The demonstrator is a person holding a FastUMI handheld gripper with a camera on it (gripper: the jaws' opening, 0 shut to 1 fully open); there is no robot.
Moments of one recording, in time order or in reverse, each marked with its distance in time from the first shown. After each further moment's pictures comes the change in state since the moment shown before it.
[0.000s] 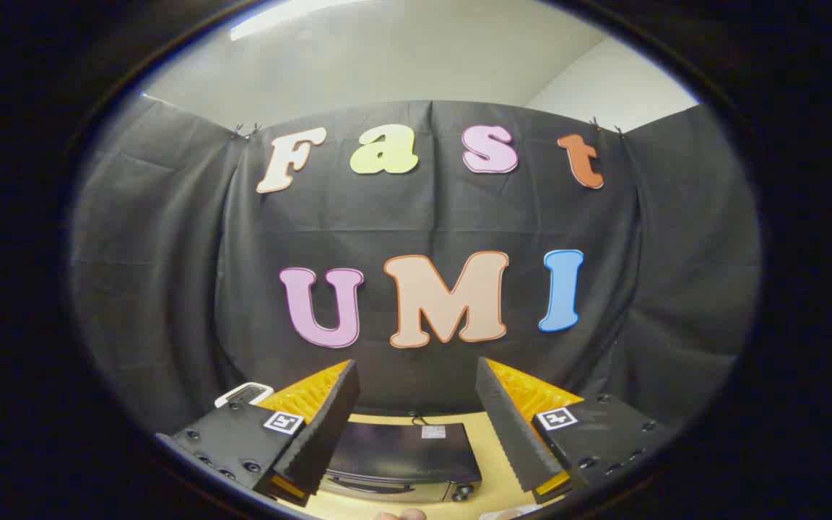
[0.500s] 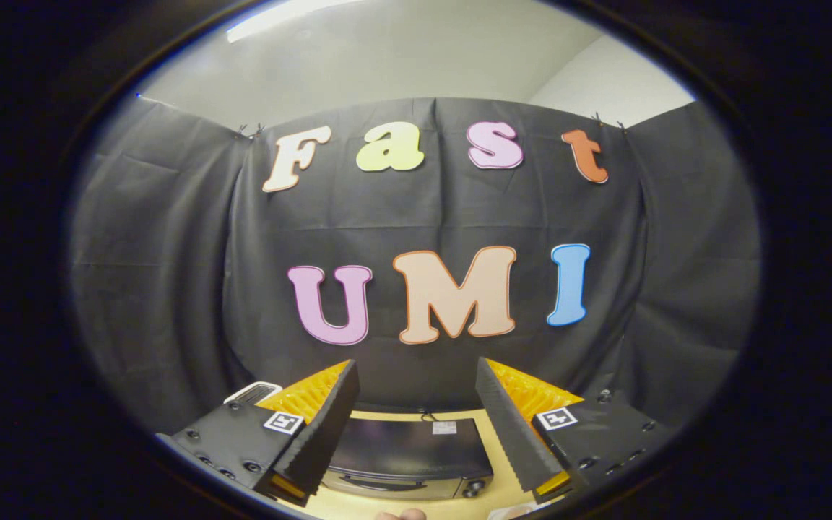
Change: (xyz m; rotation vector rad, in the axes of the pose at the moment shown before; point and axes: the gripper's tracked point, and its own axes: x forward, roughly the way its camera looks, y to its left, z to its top) arm -0.005 0.012 -0.004 0.012 0.008 0.020
